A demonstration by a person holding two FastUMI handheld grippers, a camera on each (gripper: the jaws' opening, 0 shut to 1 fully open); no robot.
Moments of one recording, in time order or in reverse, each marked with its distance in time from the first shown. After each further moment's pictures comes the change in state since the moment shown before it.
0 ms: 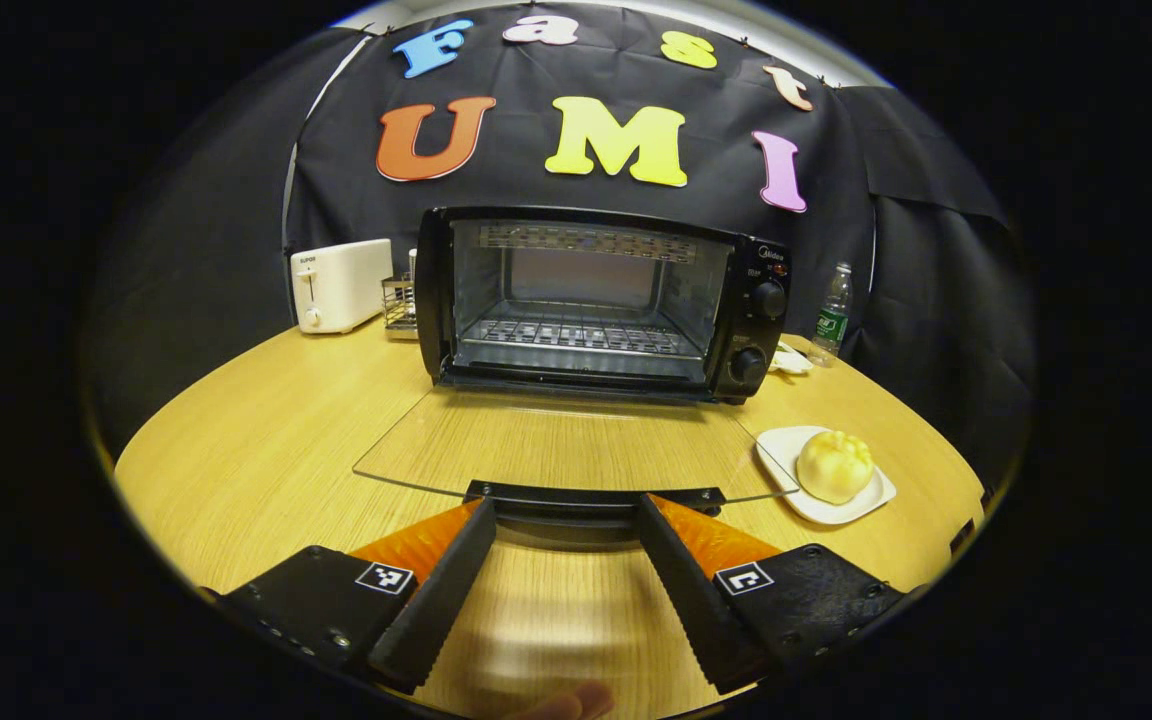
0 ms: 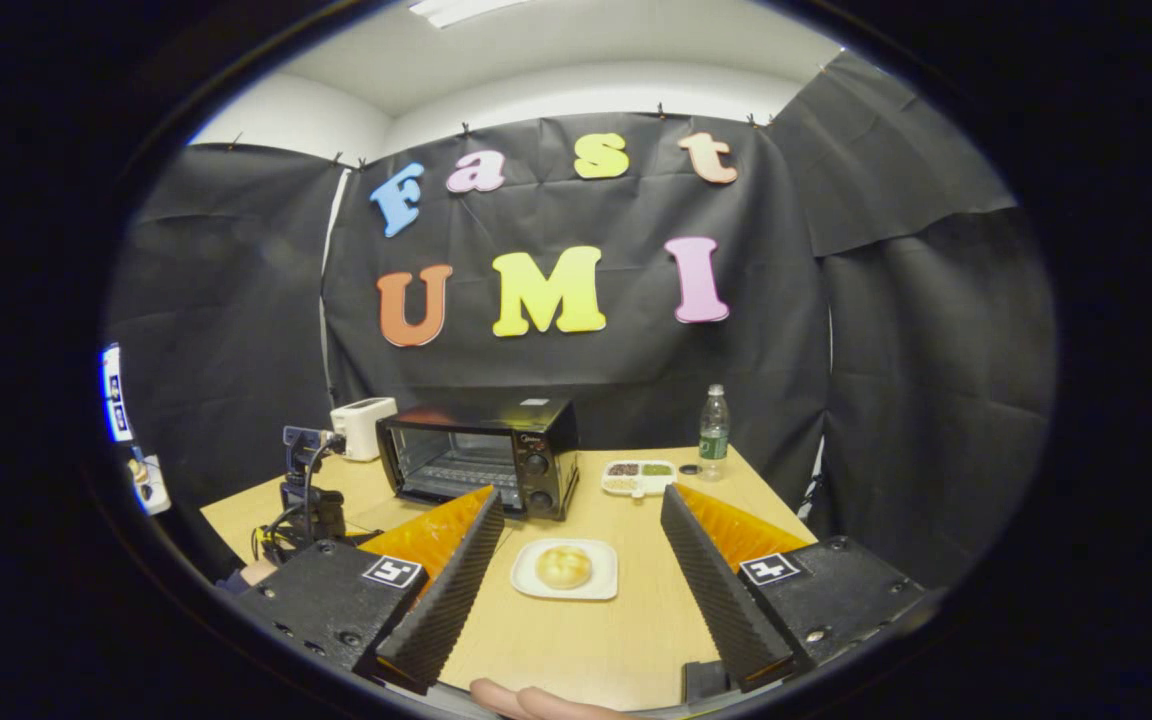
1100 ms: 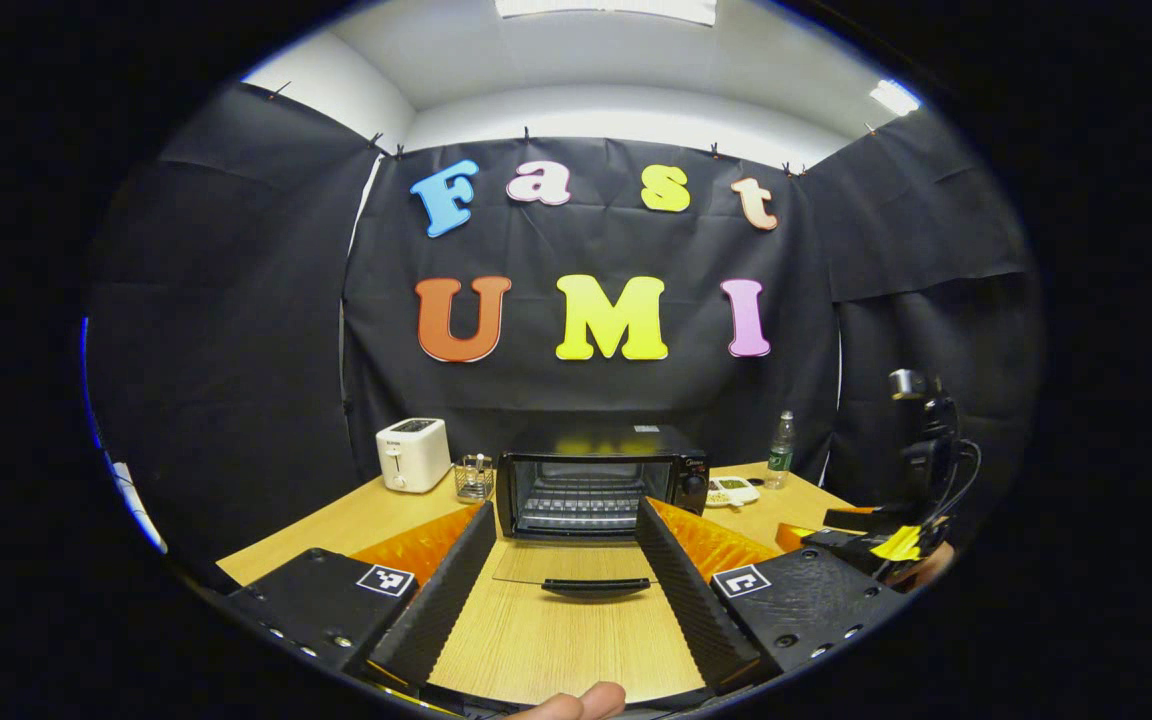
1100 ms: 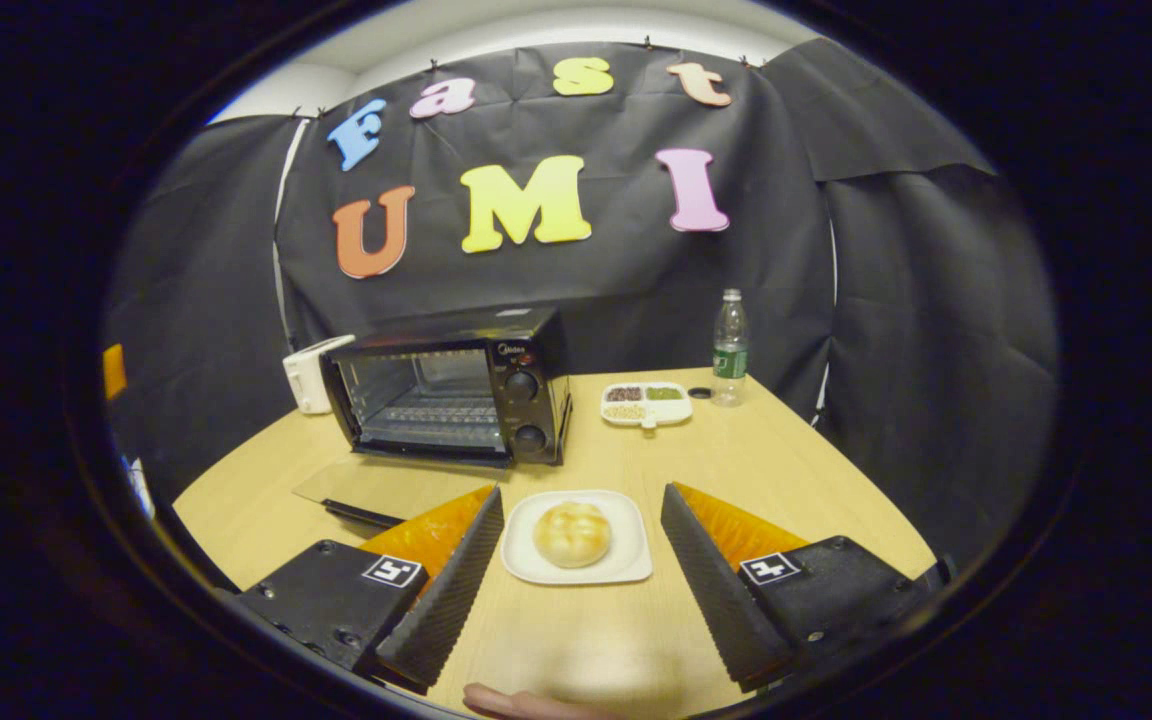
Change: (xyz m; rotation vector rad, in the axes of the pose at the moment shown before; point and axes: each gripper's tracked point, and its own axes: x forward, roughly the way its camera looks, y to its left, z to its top) left arm -0.237 -0.004 0.152 0.085 -0.442 0.051; right arm 0.123 0.025 -0.107 0.040 0.252 -0.067
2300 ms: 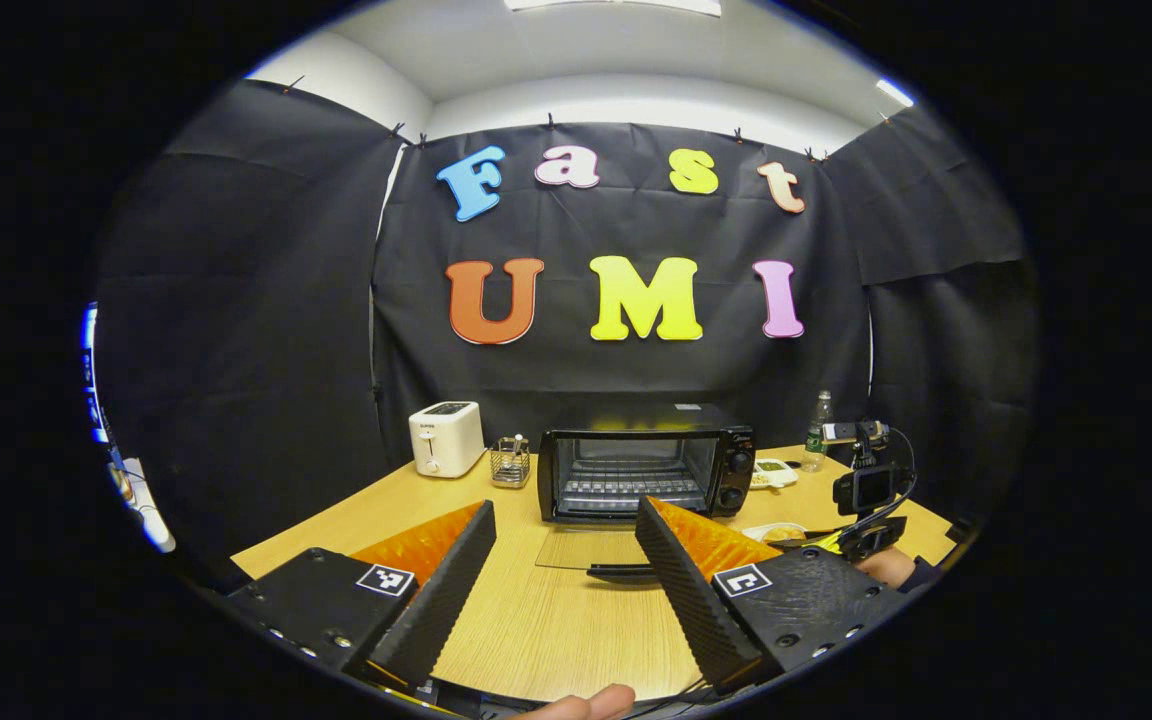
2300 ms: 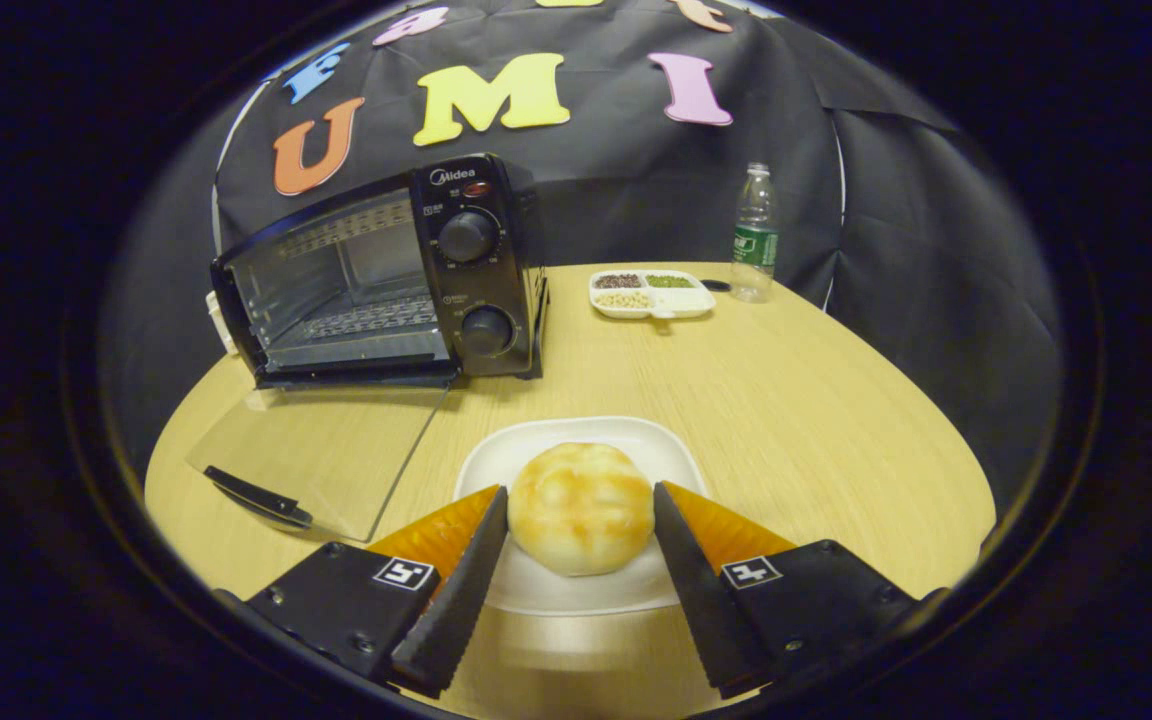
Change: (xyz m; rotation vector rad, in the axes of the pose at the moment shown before) left arm 0.014 0.037 -0.038 -0.019 0.057 0.070; right arm 0.112 -0.001 -0.084 0.045 0.247 -0.094
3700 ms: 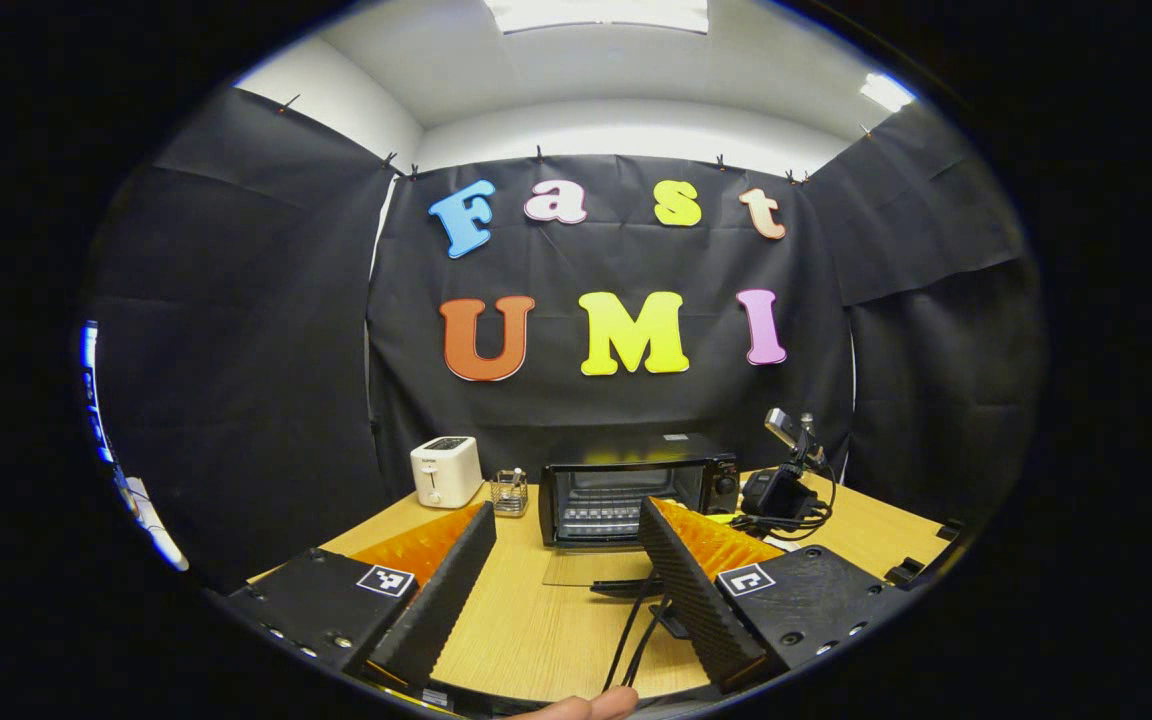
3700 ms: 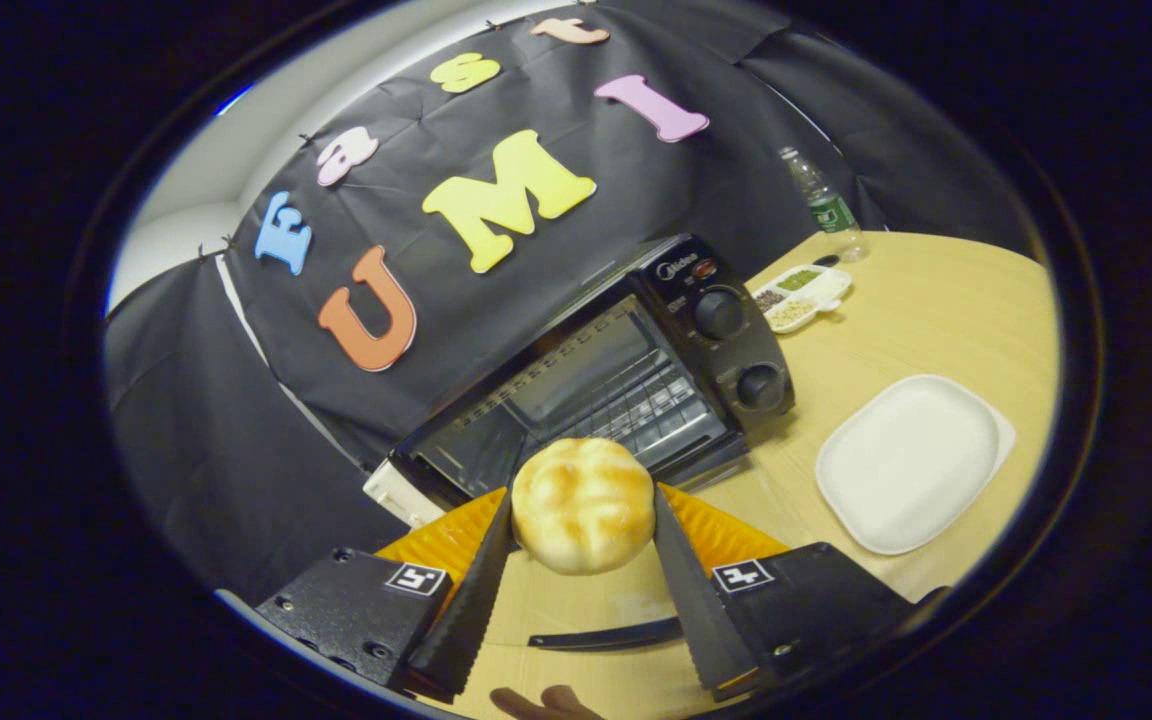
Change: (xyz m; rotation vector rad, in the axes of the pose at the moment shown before) left arm -0.028 0.013 0.033 0.044 -0.095 -0.021; right arm -0.022 0.213 0.094 0.476 -0.276 0.329
